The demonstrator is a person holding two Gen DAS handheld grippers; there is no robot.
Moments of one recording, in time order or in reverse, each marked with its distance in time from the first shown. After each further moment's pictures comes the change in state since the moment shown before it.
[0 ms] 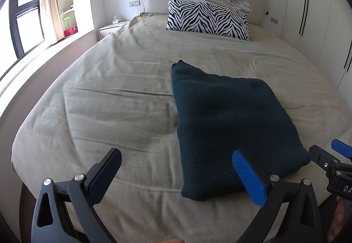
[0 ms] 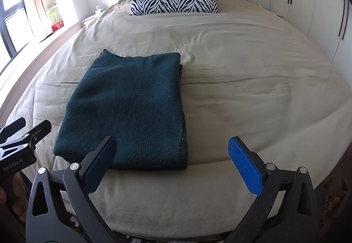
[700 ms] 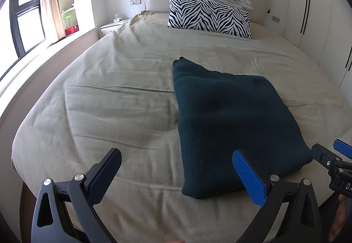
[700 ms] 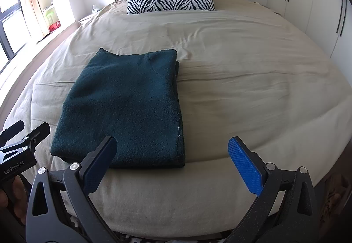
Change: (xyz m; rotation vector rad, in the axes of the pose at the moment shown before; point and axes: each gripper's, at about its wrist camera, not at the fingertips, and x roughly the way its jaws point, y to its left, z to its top) left arm 0.005 0.001 -0.003 -0.003 0.009 0.008; right arm 0.007 0.000 -0.001 0.020 0.011 -0.013
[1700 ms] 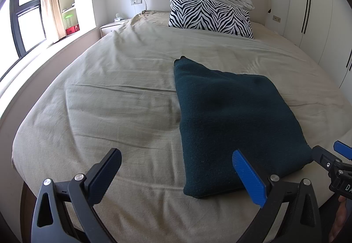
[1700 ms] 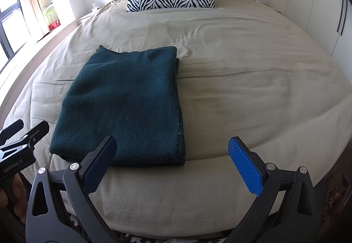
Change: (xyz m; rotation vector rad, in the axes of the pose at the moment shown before) left arm 0.001 0.001 0.000 0.002 0.000 0.000; right arm 0.003 0.001 -0.004 0.000 0.012 0.001
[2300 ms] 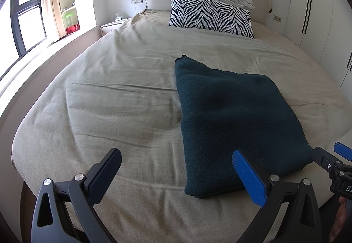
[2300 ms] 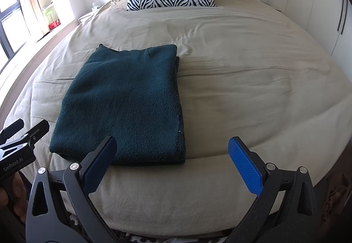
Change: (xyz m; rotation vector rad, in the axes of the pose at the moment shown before) left arm 0.001 0.002 -0.002 -0.004 0.003 0.001; right arm 0.001 0.000 -0.002 0.002 0.007 0.003
